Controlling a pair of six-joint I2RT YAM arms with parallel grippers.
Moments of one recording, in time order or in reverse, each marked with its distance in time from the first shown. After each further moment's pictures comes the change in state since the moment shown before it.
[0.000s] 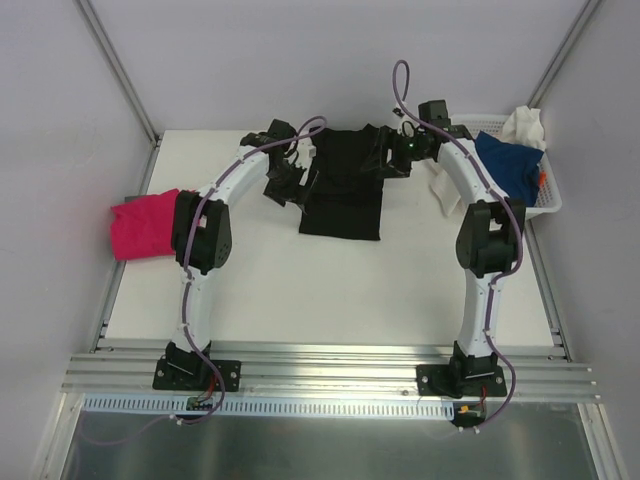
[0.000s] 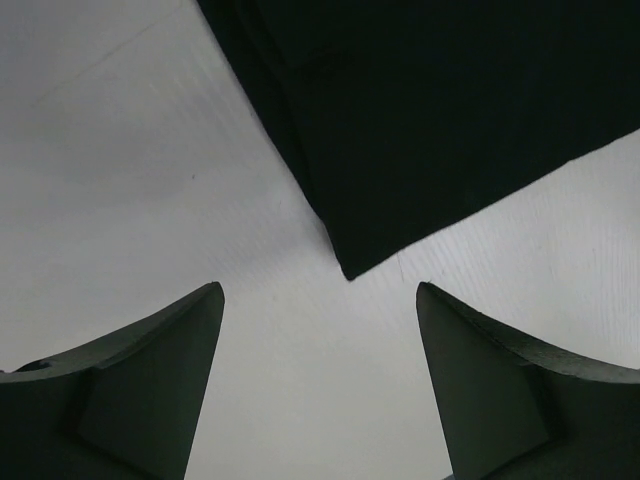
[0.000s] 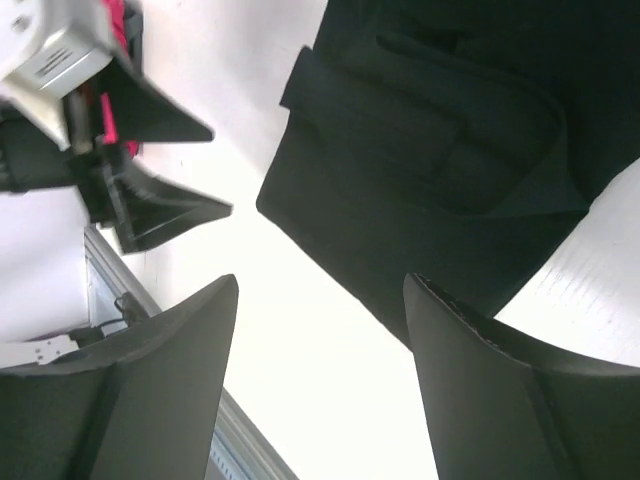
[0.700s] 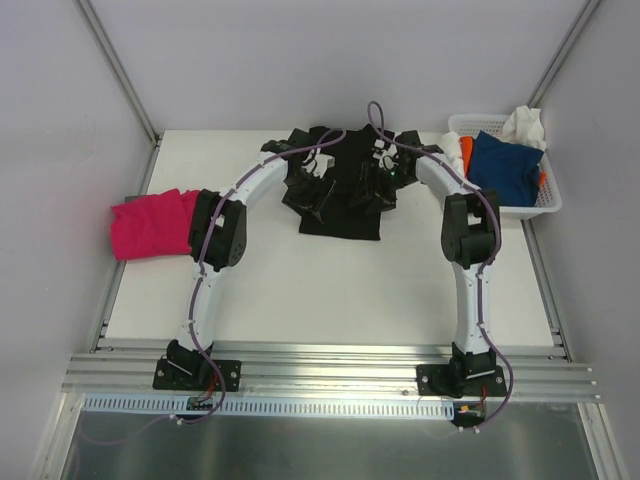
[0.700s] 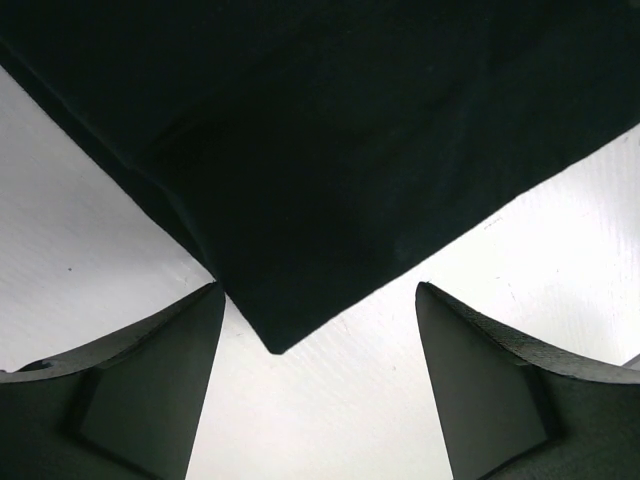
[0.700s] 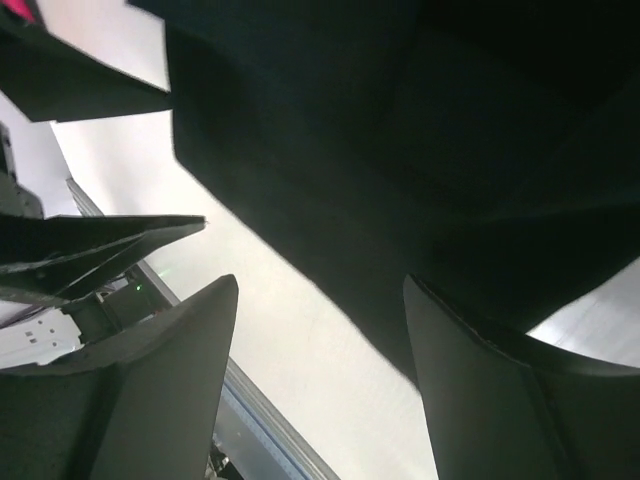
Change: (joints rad) left arm -0.070 0.145 0.095 0.007 0.077 -0.025; right arm 0.051 0.141 -0.084 -0.068 -0.027 -0.010
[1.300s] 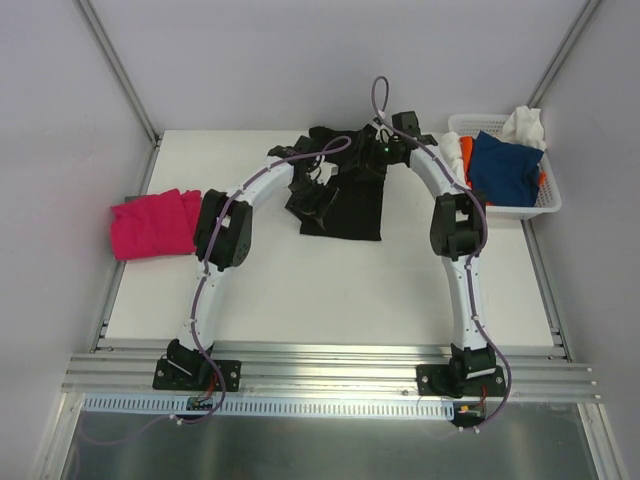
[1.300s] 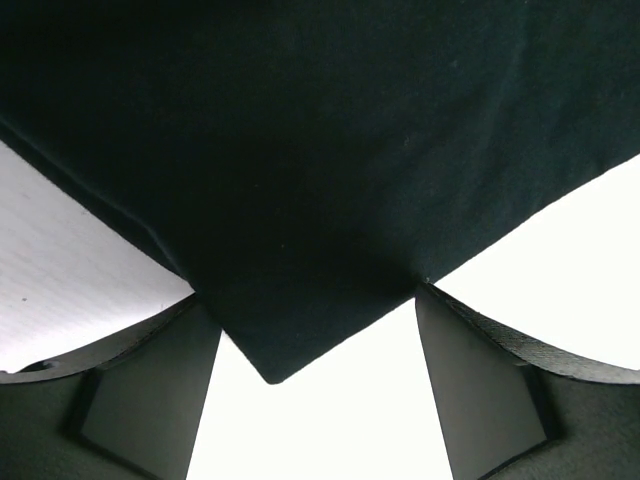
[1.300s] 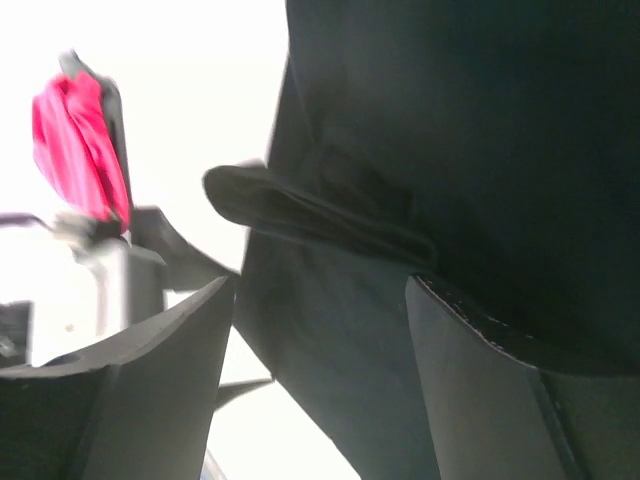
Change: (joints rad) left arm -0.023 0.044 -0.009 0.003 -0.011 0.000; right arm -0.001 0.219 0.344 0.185 0.016 0.176
